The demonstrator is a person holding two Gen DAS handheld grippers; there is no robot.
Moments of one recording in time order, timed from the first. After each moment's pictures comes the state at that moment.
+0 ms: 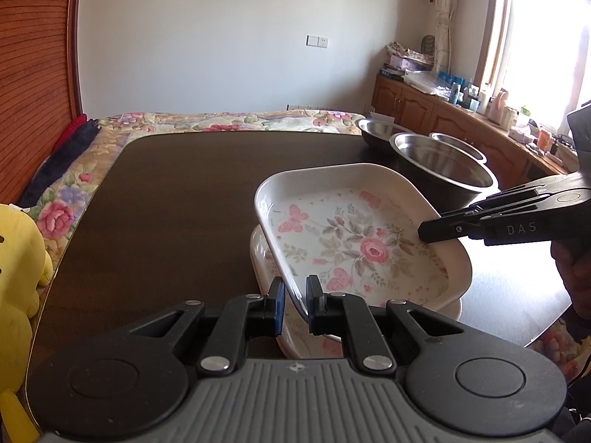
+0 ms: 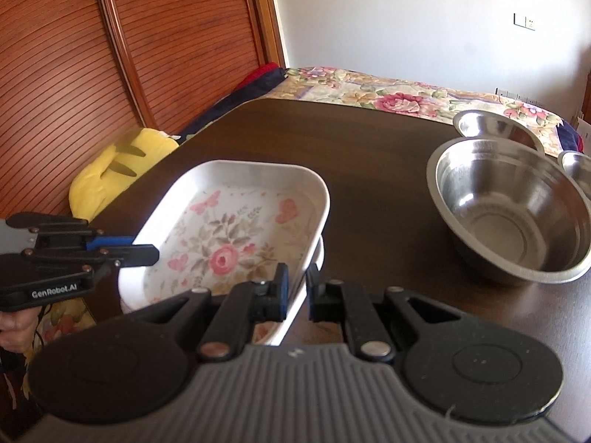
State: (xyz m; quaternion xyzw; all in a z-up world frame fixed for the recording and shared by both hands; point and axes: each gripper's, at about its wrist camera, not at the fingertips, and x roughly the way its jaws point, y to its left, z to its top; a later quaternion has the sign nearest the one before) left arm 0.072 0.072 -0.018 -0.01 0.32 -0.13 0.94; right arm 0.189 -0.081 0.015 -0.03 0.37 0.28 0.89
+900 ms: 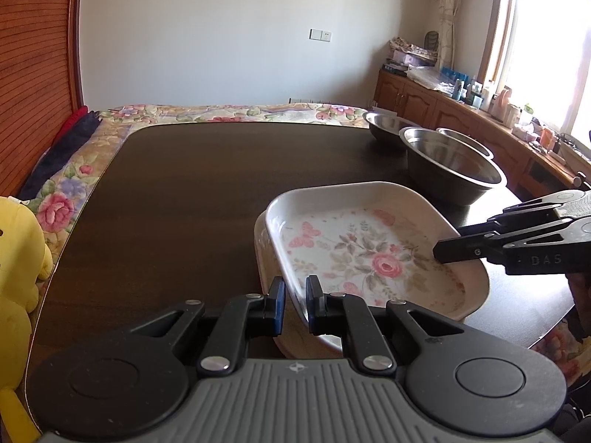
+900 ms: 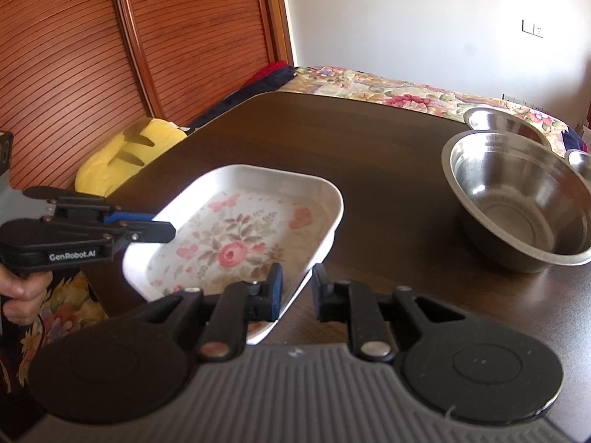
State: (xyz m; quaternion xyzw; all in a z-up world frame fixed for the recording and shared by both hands) left arm 0.079 0.079 -0.025 -0.02 0.33 -0.12 0.93; right arm 0.177 -0.078 0.009 -0.05 0.36 0.29 0.88
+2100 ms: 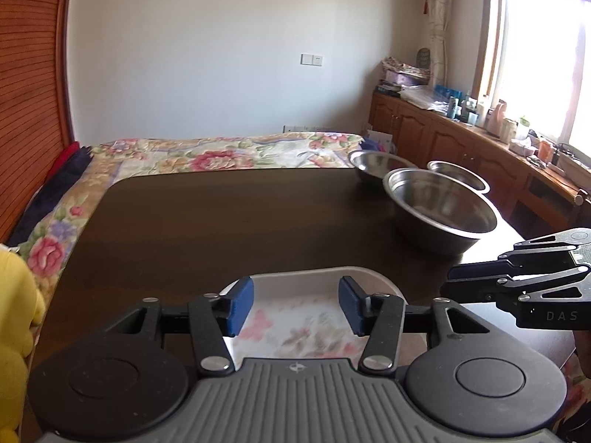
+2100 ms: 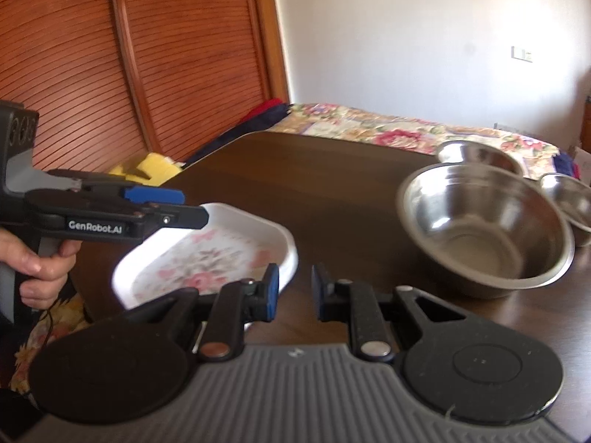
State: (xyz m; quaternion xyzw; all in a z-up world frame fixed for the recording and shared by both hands) left arm 0.115 0.043 0.002 0.00 0.29 -0.13 0.95; right arm 0.177 -0.119 0.022 -0.03 0.30 0.29 0.91
